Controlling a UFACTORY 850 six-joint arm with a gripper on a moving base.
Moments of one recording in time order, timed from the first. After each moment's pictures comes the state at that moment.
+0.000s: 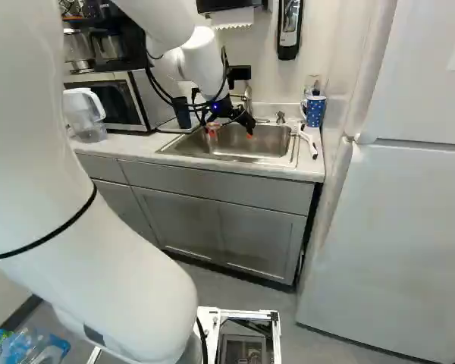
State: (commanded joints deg) arm -10.7 3.0 -56.8 2.1 -25.9 -2.4
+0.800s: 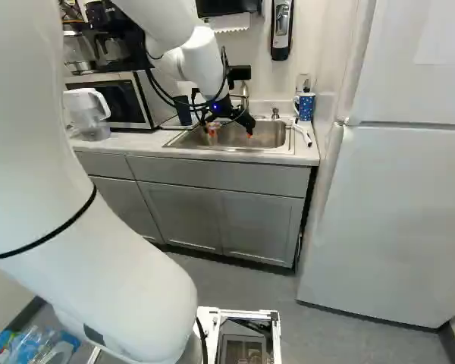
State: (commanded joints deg) arm -10.7 3.0 -56.8 2.1 -25.9 -2.4
